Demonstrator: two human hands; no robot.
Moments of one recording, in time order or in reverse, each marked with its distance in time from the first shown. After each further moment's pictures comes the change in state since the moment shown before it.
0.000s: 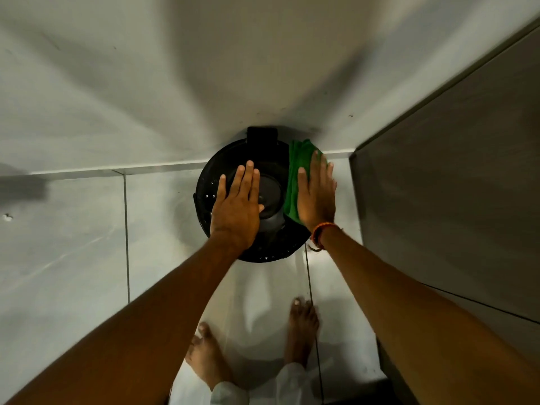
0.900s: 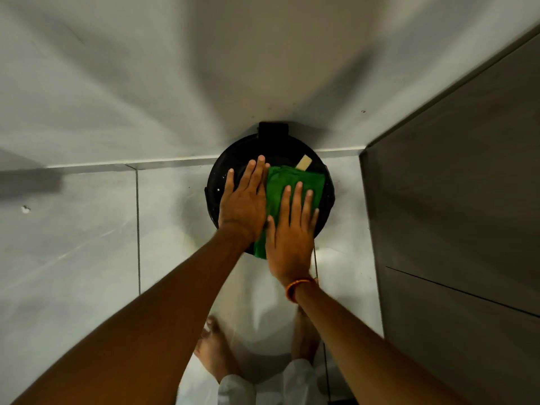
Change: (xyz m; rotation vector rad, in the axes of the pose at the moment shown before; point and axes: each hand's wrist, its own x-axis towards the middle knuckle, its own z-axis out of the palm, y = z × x) left_hand -0.004 -0.009 -0.005 -0.011 -0.041 0.039; right_hand -0.107 -0.012 0.056 -0.352 0.081 -0.226
